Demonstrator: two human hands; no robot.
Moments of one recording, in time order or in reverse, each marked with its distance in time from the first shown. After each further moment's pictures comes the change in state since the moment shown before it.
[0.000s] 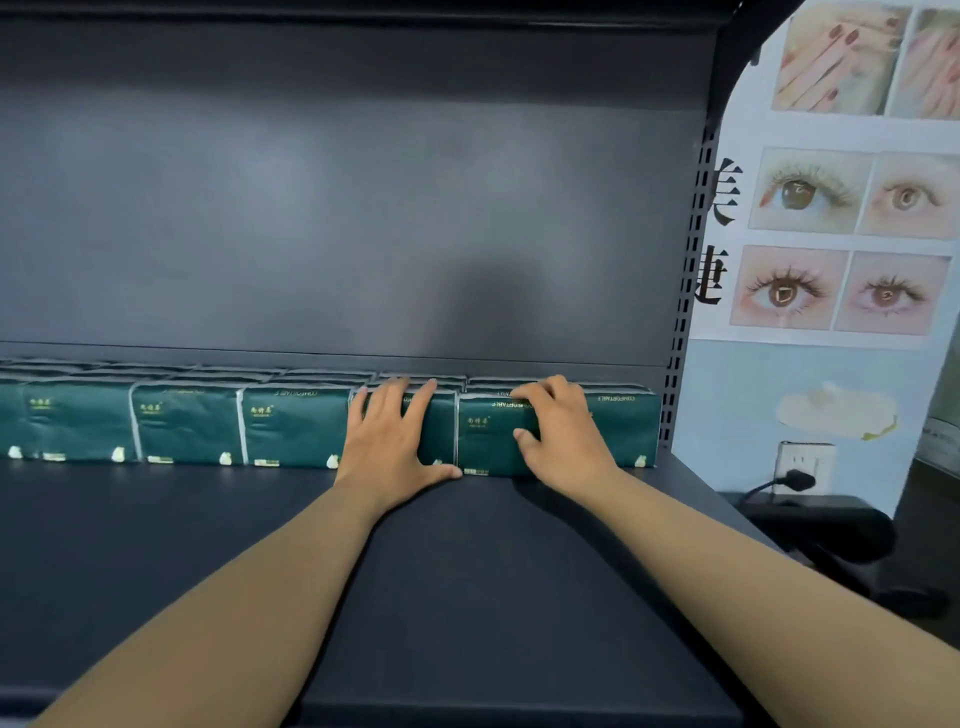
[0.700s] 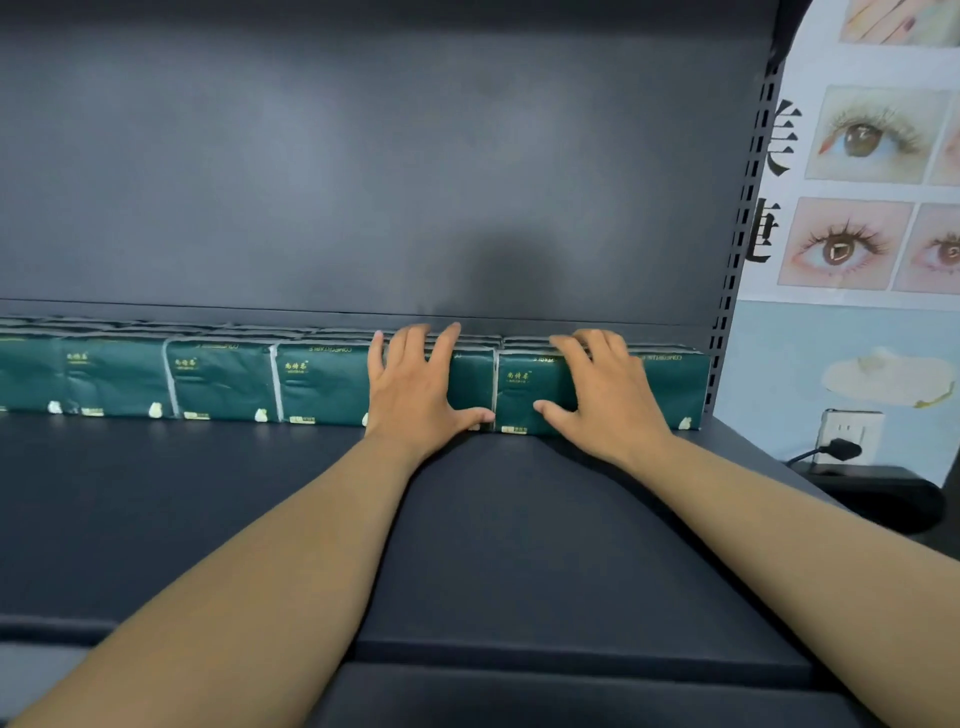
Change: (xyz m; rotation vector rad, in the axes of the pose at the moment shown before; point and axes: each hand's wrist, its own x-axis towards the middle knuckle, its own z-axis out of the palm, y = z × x) left_hand 0.000 -0.005 -0.006 -0.004 0.078 -0.091; right_hand -0.002 0.000 0.008 -0.299 0.091 -0.091
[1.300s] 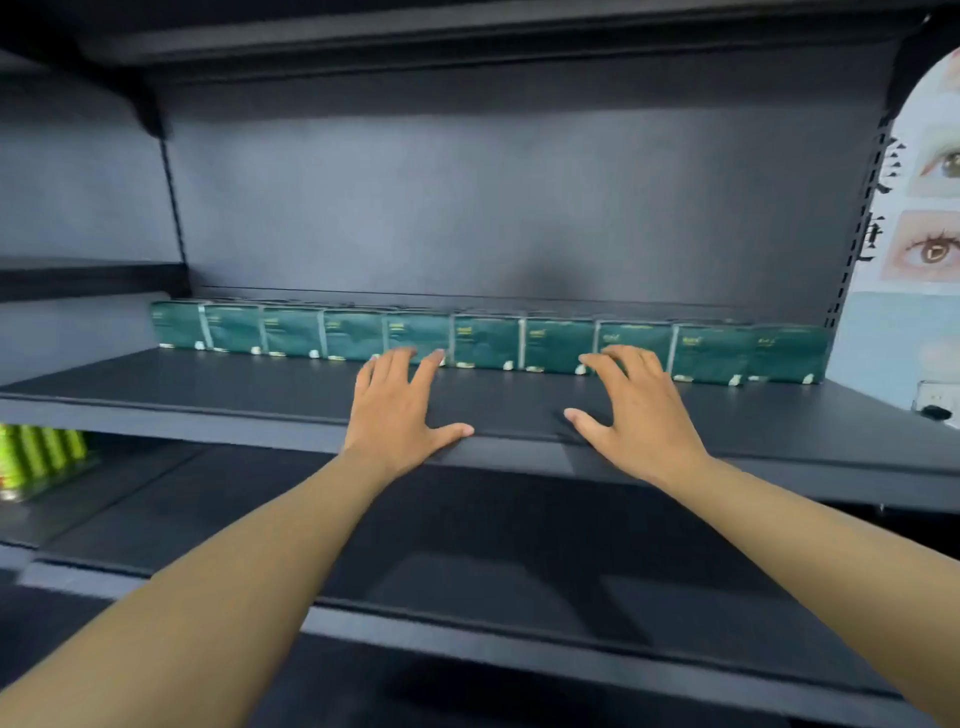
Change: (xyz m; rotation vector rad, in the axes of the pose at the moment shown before) left_hand -0.184 -0.225 -0.217 0.043 -0.068 -0.009; right_hand -0.103 -0.281 -0.091 0.150 -0.001 -0.047
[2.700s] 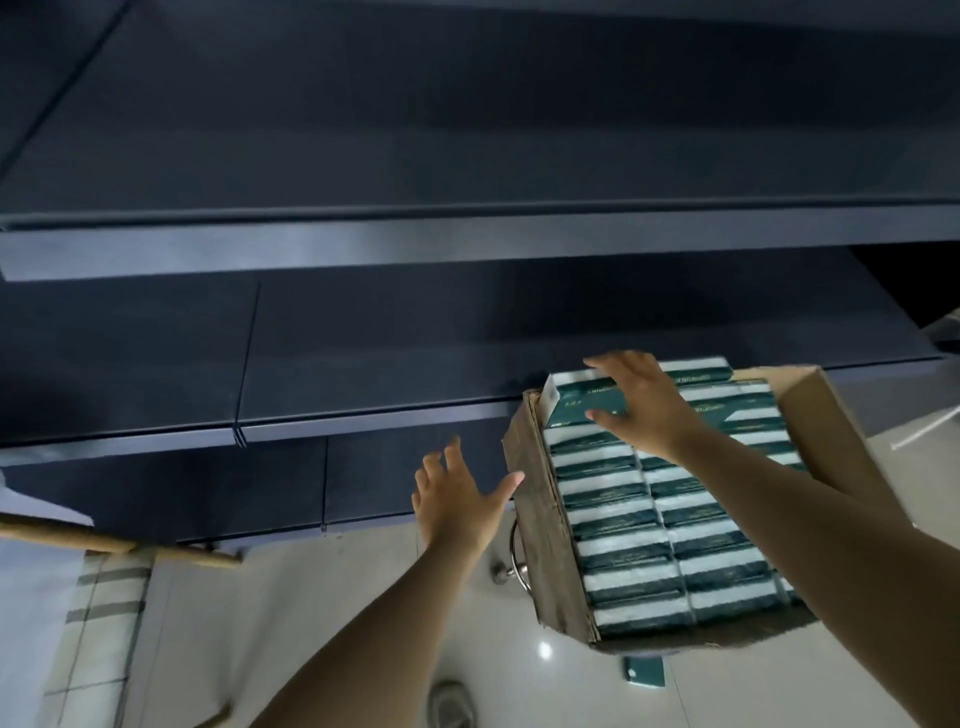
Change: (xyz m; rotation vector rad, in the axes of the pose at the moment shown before) left_hand -0.437 -0.308 0.206 -0.437 -1.053 -0.536; right_hand -0.246 -0.311 0.387 0.126 -0.772 0.483
